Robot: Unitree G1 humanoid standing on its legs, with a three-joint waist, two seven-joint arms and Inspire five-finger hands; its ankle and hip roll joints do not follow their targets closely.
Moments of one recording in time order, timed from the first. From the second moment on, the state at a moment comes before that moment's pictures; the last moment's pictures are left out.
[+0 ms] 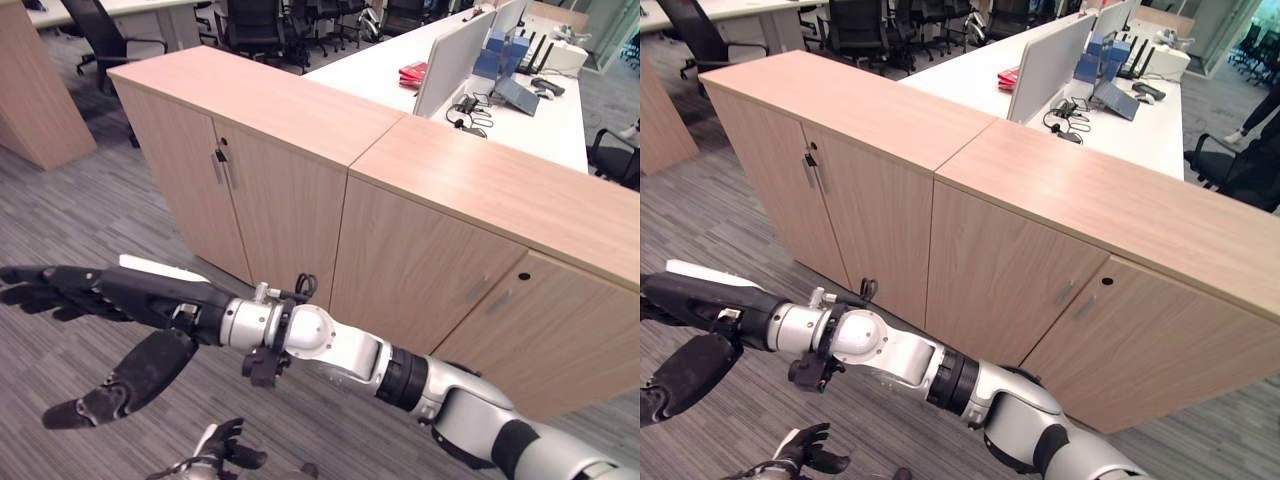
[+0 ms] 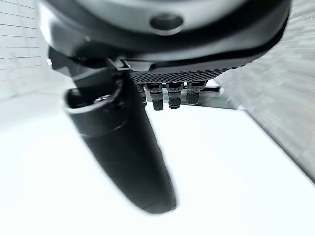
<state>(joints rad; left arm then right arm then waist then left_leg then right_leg) -0.01 0.37 -0.29 1.16 -0.07 -0.09 0.07 -0.75 -0.02 0.94 0.20 0.56 -0.09 0.21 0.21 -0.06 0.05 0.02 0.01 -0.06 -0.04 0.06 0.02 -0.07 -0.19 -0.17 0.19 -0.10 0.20</state>
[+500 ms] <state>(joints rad) 0.03 0.30 -0.28 1.17 0.01 -0.11 -0.01 -0.04 -0.32 0.30 1.19 0.24 -0.02 0.02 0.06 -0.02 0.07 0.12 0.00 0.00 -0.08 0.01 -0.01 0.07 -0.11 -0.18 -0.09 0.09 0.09</state>
